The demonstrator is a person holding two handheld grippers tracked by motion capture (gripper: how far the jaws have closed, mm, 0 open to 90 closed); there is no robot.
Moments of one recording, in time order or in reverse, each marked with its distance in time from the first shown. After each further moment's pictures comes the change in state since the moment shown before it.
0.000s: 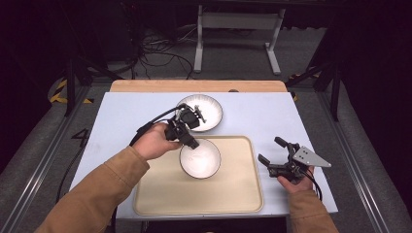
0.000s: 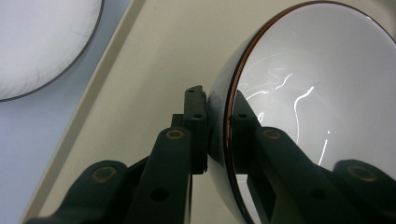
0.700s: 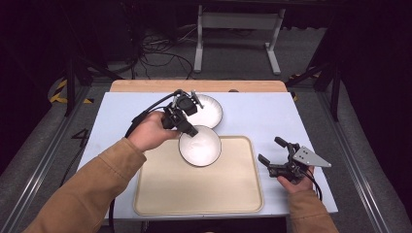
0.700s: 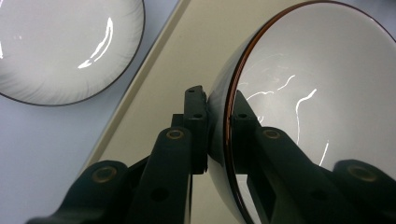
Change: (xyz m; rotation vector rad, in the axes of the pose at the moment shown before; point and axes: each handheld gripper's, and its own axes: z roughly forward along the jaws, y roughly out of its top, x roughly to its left) left arm 0.003 0.009 -0.037 -0.050 0.042 -0.030; right arm 0.000 0.000 0.000 0.000 0.001 0.001
